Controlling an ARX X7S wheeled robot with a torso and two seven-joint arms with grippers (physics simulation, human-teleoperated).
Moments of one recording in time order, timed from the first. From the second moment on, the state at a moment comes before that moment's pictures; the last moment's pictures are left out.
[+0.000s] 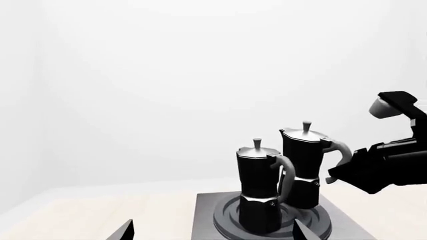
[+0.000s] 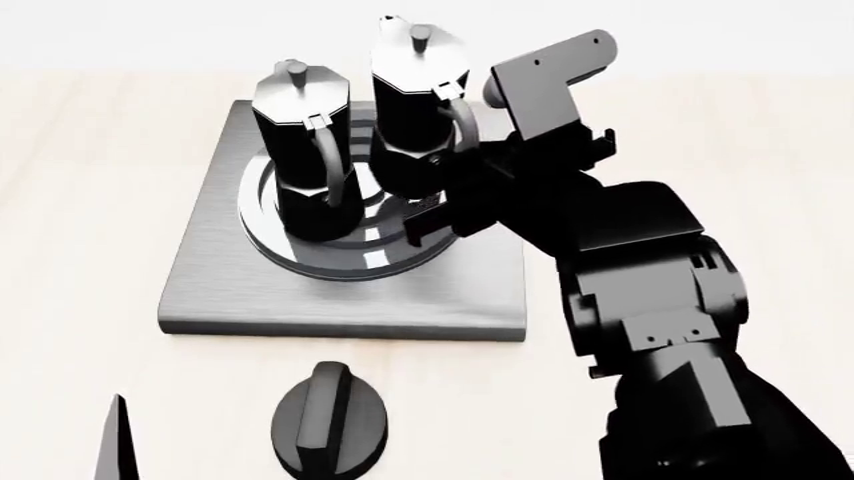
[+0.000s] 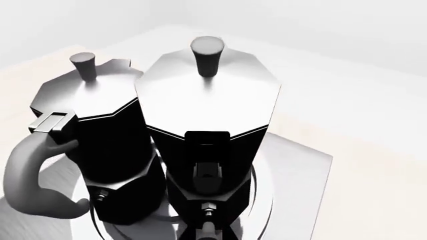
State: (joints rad) left arm 0.12 -0.49 0.37 0.67 -0.17 -0.03 -0.54; right arm 1.41 0.11 -0.85 1.30 0.69 0.19 -0.45
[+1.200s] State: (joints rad) left arm 0.11 -0.49 0.38 0.66 -0.17 -0.02 -0.55; right arm 1.34 0.08 -0.56 1.23 0.42 0.18 -0.44
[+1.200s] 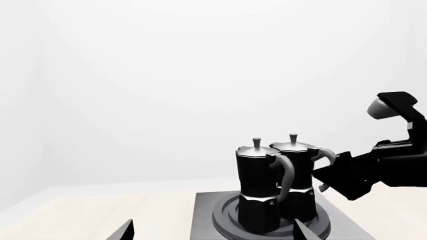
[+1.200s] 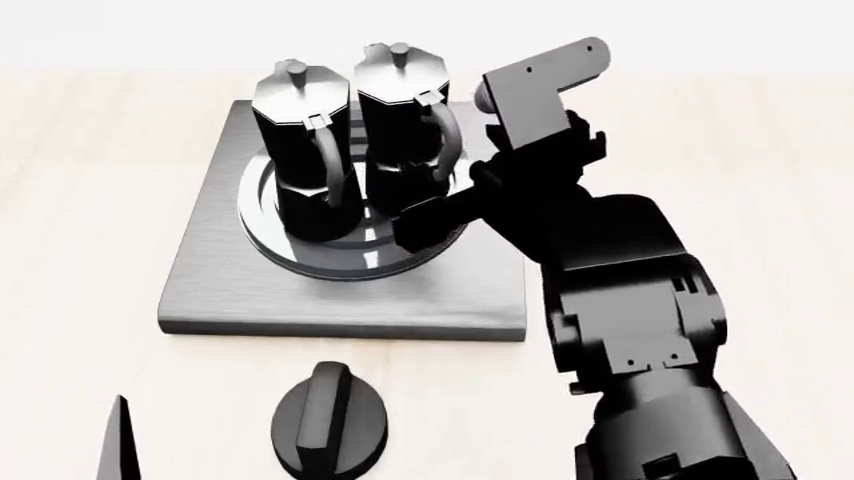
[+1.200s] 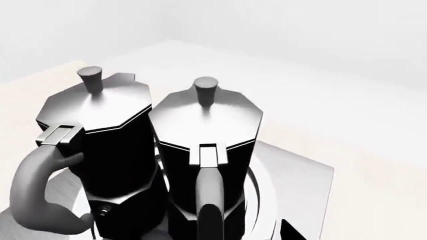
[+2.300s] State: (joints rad) left arm 0.11 -0.50 0.39 0.67 -0.17 -0.02 -0.56; right arm 0.48 0.41 -0.24 -0.46 0.41 0.22 0.20
